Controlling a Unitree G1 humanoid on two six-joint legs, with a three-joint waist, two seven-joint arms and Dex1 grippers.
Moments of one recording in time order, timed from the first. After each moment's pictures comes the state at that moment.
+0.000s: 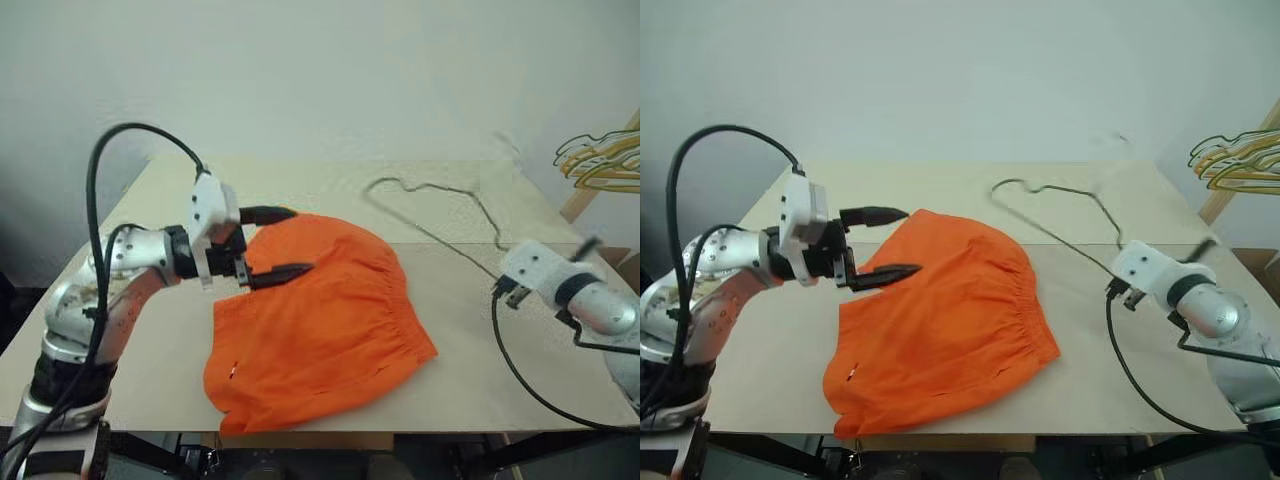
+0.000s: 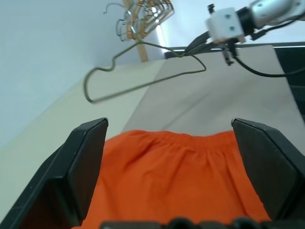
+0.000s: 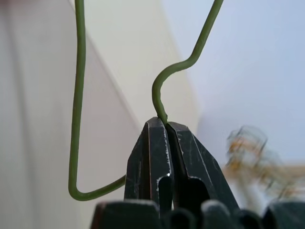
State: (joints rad) left arm -0.55 0.74 0.03 -0.31 -0.63 0.55 -0.94; right arm -0.10 -1.09 0.00 -0.24 -0.17 0.12 0.34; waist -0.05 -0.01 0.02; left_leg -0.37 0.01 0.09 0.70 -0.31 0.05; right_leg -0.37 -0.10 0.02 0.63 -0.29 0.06
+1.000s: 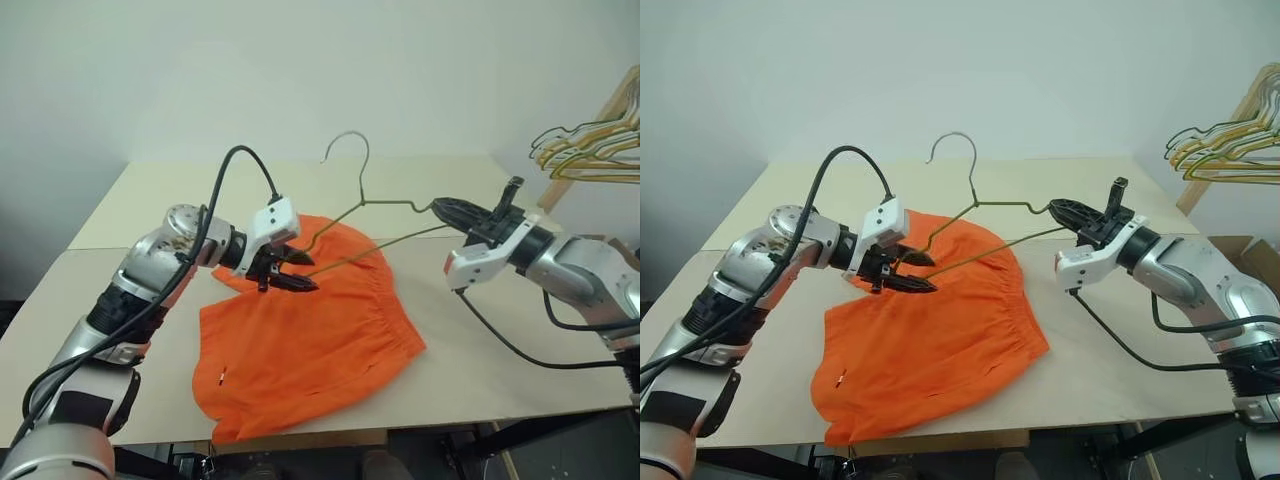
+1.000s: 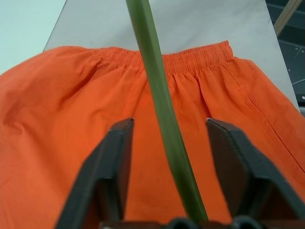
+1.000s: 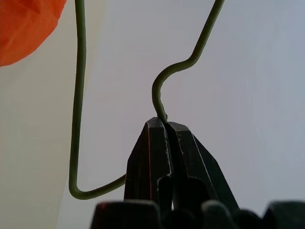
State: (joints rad) left arm -0.82 0.70 -0.36 -0.01 -0.33 0.72 -1.21; right arm -0.48 -1.00 0.13 0.06 -0.61 -0.57 0.21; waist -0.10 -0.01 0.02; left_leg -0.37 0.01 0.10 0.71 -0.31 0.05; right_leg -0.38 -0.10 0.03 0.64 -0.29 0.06
